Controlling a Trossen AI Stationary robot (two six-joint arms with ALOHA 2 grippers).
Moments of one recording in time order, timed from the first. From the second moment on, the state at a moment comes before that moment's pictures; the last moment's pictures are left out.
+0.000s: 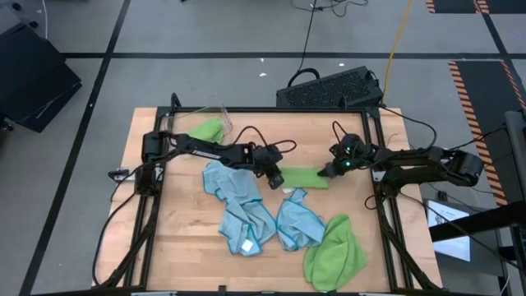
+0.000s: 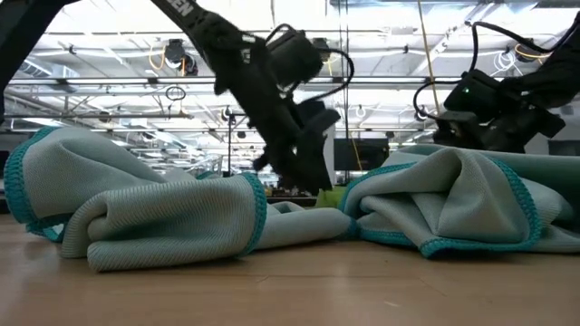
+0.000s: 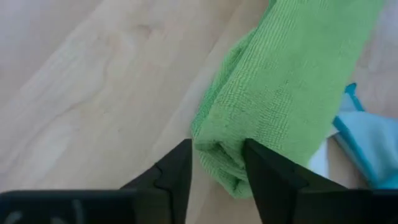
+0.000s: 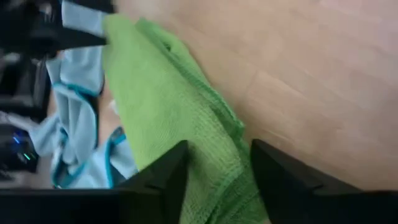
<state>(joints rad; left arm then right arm) 0.13 2.01 1.30 -0.18 -0.06 -0.39 -0.61 1.15 0.15 0.18 -0.55 0.71</state>
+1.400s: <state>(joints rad) 0.08 2.17 1.46 -0.10 -0.01 -0.40 -0.37 1.01 0.24 -0.22 -0.38 1.43</state>
